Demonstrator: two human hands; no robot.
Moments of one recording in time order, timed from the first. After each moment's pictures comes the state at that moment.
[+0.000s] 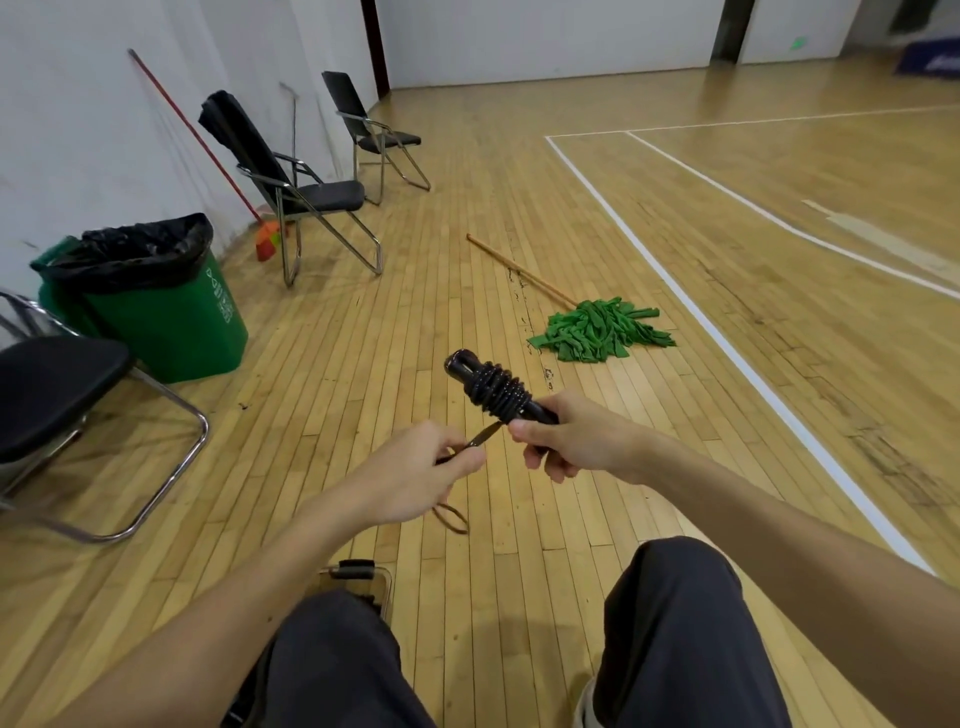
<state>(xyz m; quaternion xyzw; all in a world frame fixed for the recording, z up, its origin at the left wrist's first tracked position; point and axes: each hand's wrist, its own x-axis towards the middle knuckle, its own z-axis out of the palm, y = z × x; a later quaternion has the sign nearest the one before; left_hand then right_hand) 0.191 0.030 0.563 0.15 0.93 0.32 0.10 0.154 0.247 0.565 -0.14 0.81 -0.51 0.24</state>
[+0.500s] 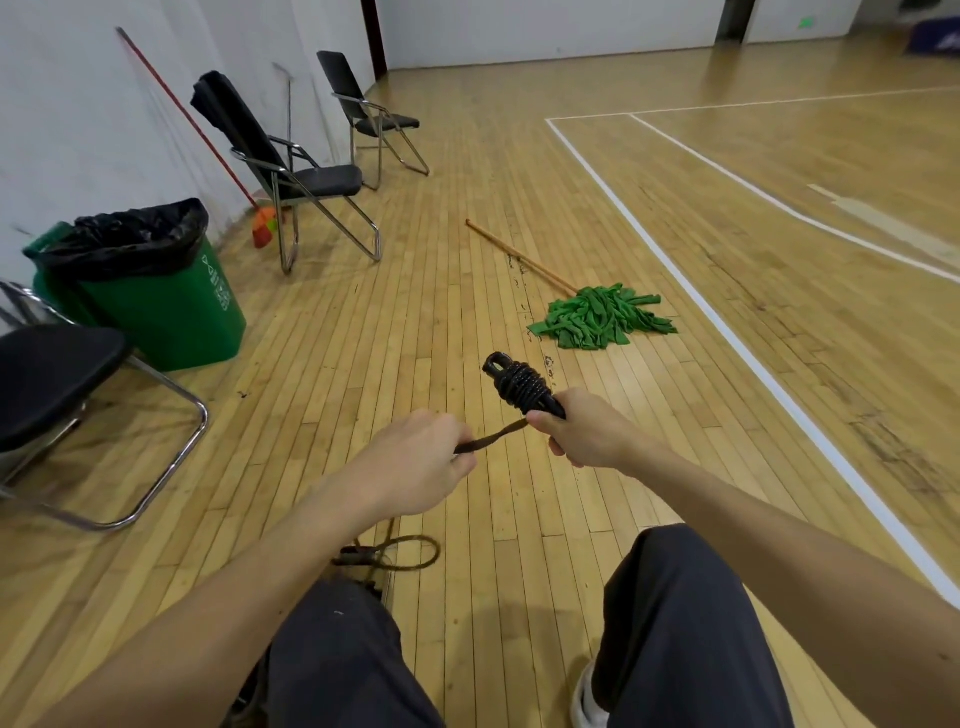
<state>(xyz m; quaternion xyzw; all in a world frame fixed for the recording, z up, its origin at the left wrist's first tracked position) 0.190 0.047 0.568 0.16 0.98 0.13 0.05 0.132 0.252 0.522 -0.07 0.89 -0.42 0.15</state>
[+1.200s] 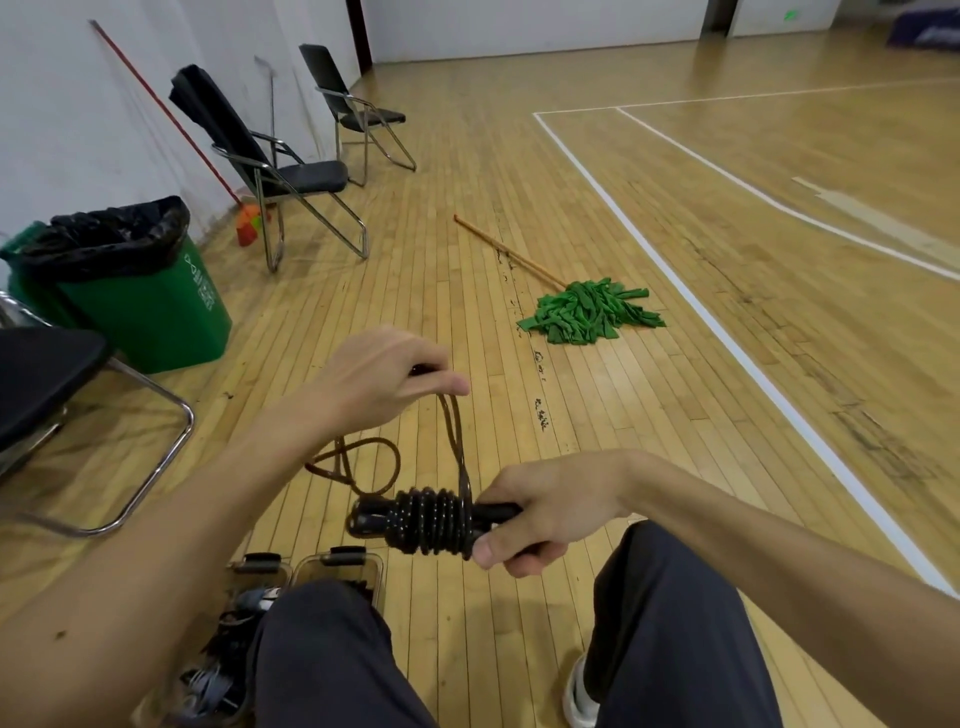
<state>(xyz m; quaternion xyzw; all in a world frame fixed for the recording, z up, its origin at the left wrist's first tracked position) 0.136 0.021 0.604 0.33 0.93 0.16 -0.08 0.198 0.231 0.582 -0.34 0.73 -0.32 0.49</state>
